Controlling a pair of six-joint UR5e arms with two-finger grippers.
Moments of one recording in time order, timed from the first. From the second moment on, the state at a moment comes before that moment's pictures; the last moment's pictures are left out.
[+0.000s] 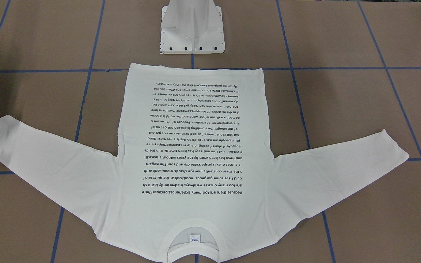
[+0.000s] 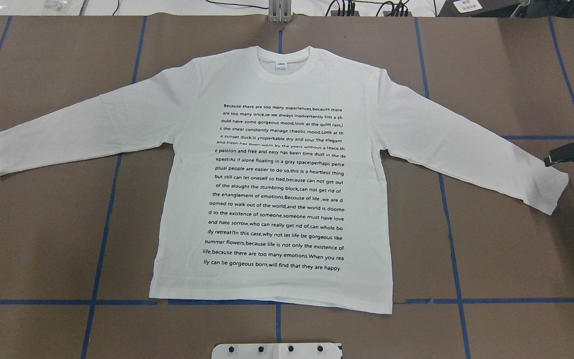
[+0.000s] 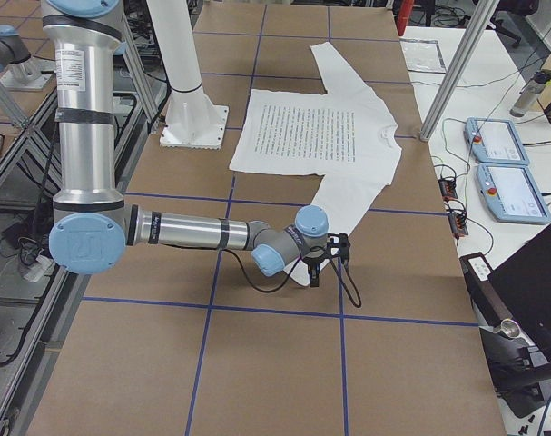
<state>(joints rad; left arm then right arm) -1.51 -1.49 -1.88 -1.64 -2.36 0.16 1.16 -1.59 1.42 -0.86 2.26 0.62</state>
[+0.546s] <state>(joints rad) -1.51 -1.49 -1.88 -1.64 -2.37 0.16 1.14 -1.60 1.39 -0.86 2.25 0.62</state>
